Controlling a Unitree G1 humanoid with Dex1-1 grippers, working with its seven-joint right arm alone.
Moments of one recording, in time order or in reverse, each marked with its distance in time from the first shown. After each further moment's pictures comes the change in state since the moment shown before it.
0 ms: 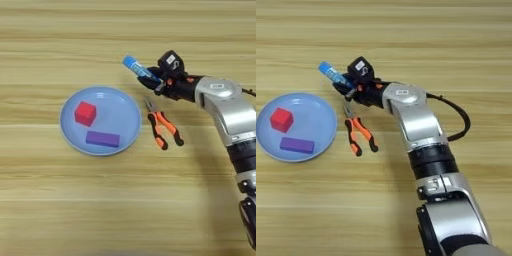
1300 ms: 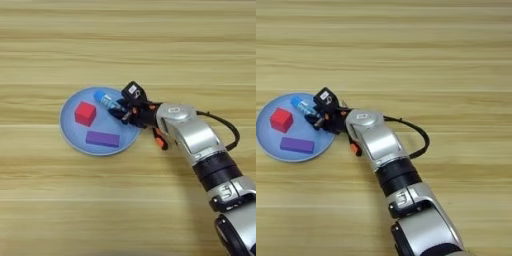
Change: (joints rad) arm 0.032 0.156 0.151 0.202 -0.042 0.005 -0.104
